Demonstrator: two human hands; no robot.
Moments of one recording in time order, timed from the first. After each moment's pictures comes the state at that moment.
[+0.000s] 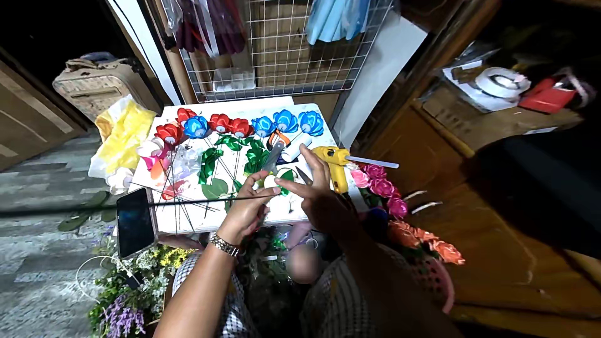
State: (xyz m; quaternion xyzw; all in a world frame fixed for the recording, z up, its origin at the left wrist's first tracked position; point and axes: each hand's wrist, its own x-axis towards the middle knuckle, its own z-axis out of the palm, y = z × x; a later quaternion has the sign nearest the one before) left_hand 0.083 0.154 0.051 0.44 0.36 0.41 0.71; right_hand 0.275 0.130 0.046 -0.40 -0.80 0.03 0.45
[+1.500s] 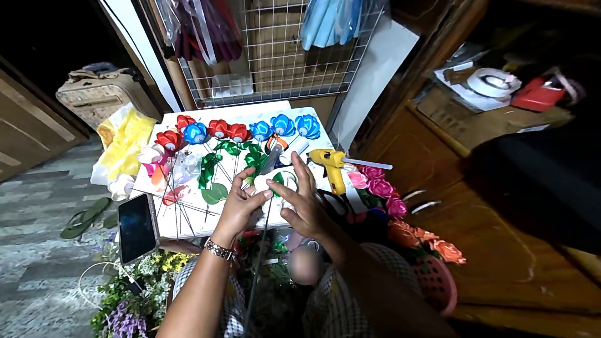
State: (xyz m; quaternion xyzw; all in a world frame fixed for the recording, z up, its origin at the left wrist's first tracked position) left_hand 0.071 0.155 0.053 0.50 0.34 0.47 0.64; right_hand 0.255 0.139 0.023 -0.37 -0.79 0.02 0.50
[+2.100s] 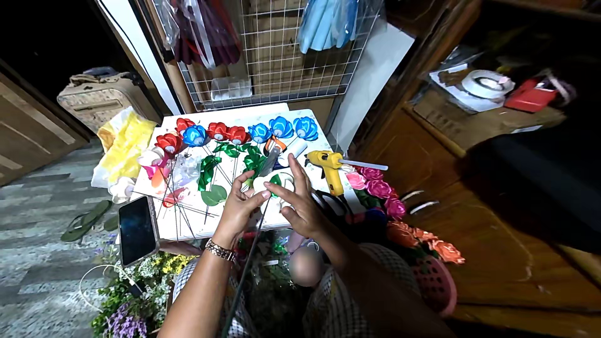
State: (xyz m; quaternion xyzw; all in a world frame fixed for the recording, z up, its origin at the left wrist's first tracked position) left_hand 0.074 0.157 0.050 0.48 0.35 0.48 0.65; right_hand 0.255 0.141 0.020 -0.36 -0.78 0.07 0.51
